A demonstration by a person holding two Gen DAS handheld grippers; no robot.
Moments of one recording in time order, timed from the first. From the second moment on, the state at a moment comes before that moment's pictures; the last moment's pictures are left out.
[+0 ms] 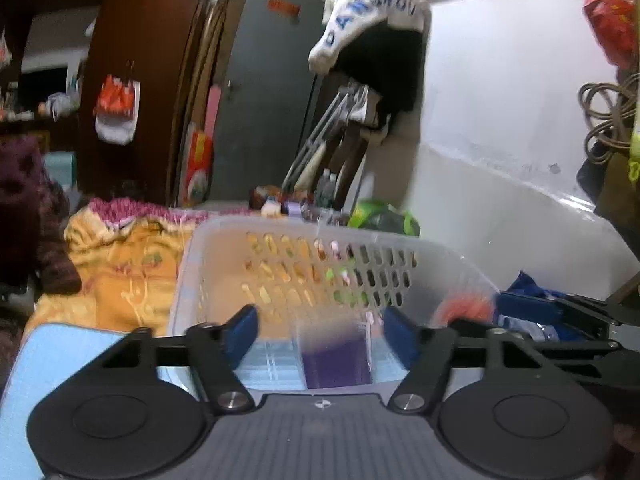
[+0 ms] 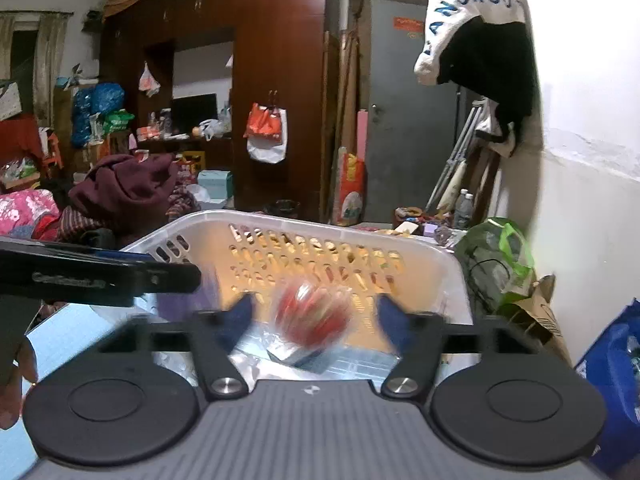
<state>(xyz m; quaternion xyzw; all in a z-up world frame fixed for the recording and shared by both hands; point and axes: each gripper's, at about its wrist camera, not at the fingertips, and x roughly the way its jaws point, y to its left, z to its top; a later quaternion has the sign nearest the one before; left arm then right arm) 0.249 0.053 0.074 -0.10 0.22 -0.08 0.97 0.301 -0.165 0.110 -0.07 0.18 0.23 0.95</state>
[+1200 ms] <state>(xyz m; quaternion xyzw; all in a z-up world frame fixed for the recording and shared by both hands) 0.056 0.043 -0.045 -0.09 0.19 -0.11 0.97 0.123 -0.240 -0.023 -0.04 0.15 0.31 0.94</state>
